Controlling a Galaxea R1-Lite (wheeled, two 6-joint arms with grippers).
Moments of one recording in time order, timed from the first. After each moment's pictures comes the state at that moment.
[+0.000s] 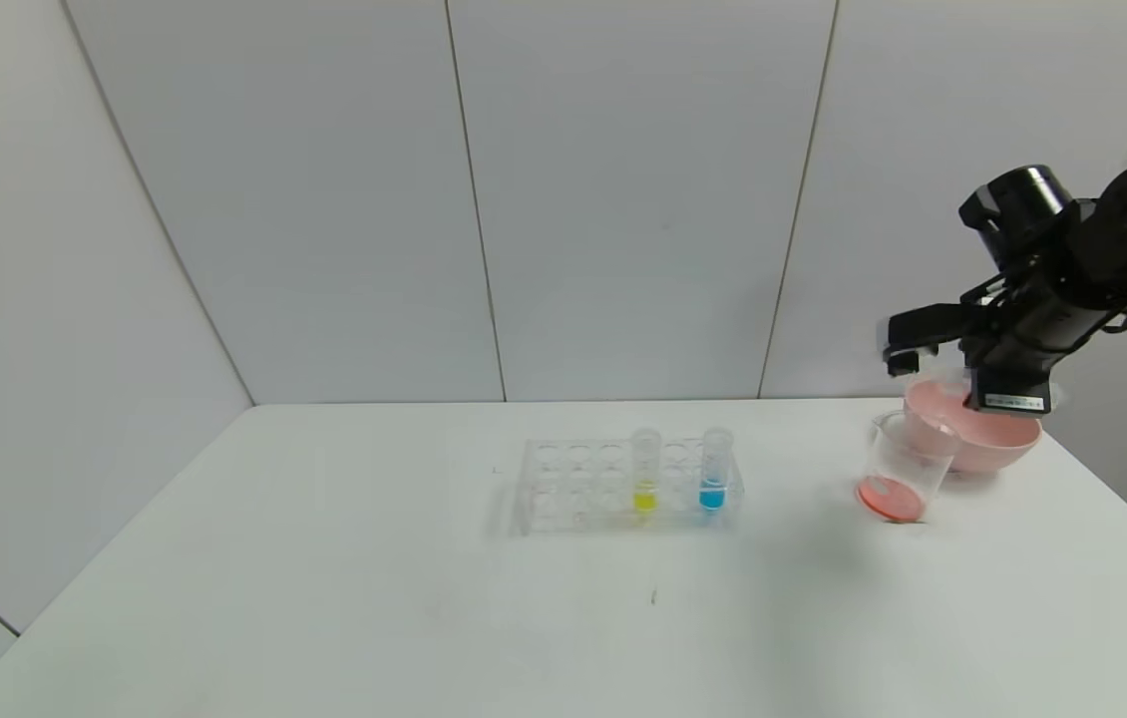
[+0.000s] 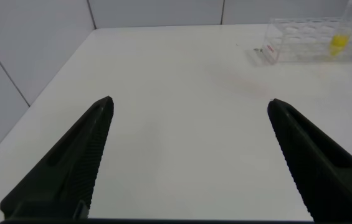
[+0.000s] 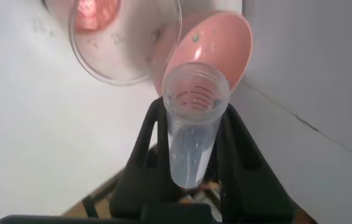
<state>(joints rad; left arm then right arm) 0.00 0.00 0.00 0.00 0.00 0.00 0.08 2.09 -2.00 0.86 -0.30 -1.22</state>
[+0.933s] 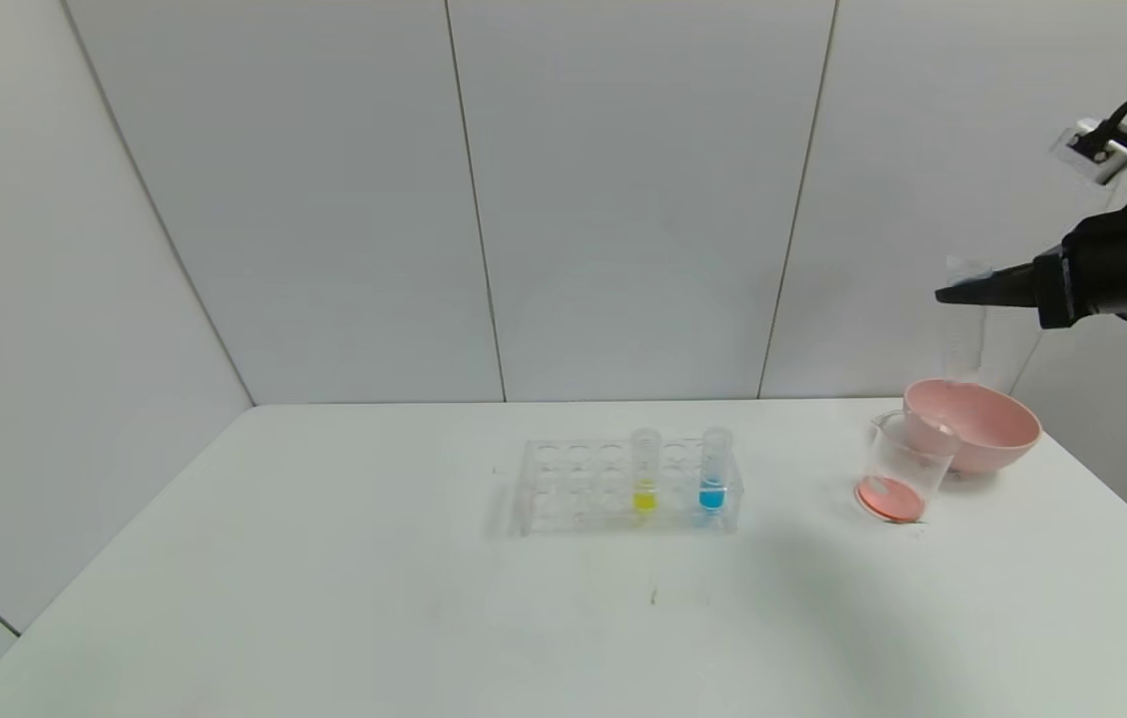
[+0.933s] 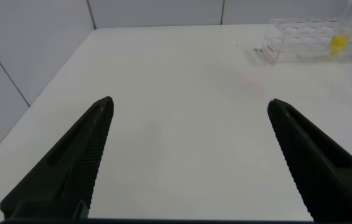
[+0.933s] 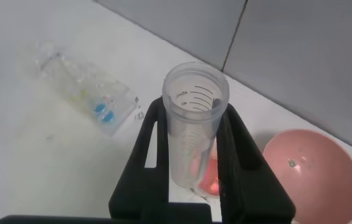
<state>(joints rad) 0.00 0.00 0.00 0.00 0.00 0.00 -0.10 1.80 -1.64 0.35 0.63 -0.32</state>
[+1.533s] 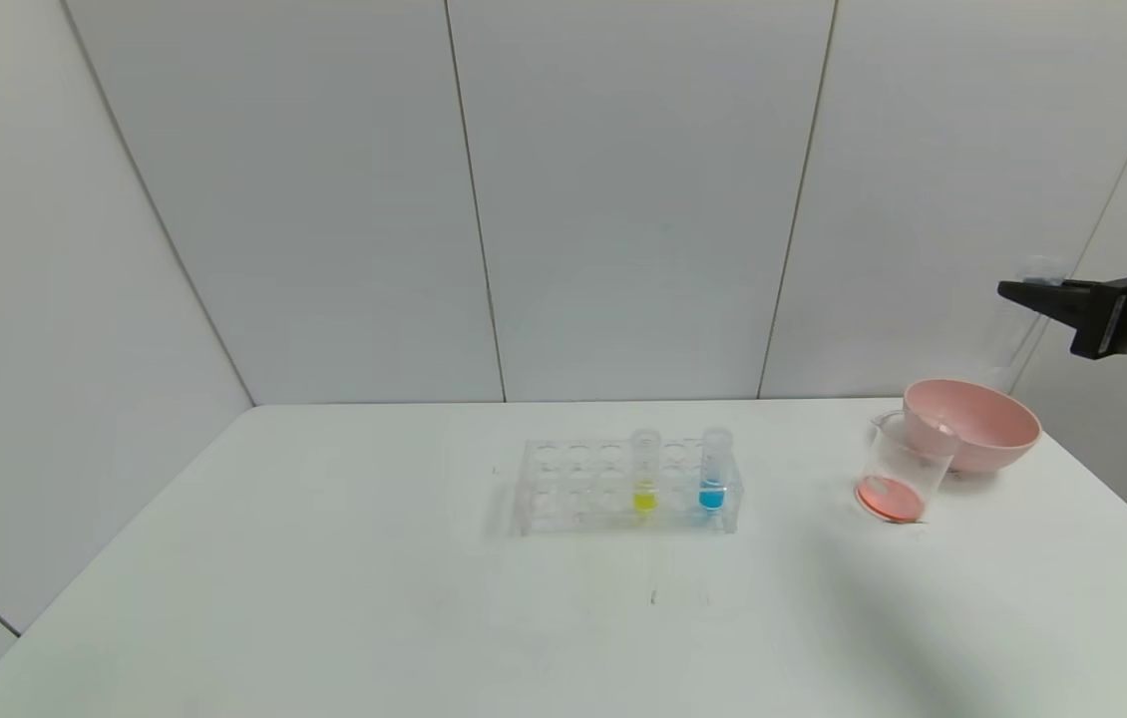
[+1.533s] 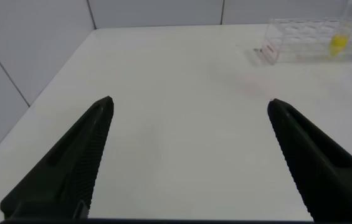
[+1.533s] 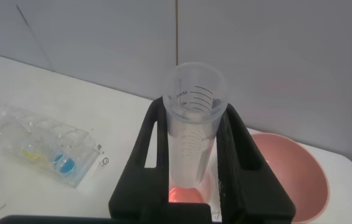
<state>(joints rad) 0.00 0.00 0.00 0.00 0.00 0.00 -0.20 1.65 -1.03 -0.51 0.55 -0.05</state>
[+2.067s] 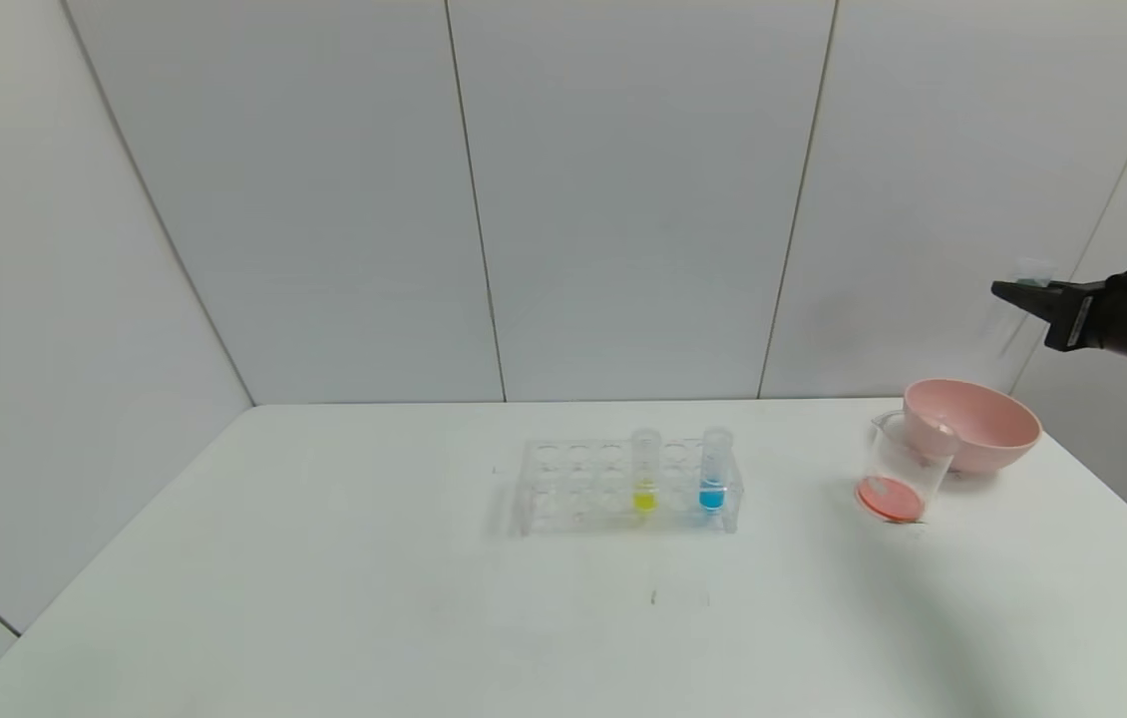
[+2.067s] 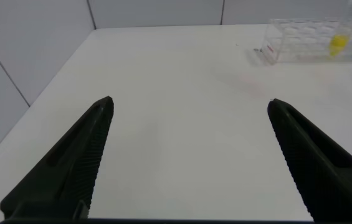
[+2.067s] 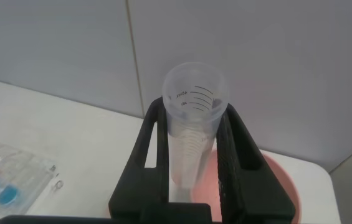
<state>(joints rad) 0.00 0.00 0.00 0.00 0.00 0.00 -0.25 1.83 -1.13 -0.63 0.53 -0.04</state>
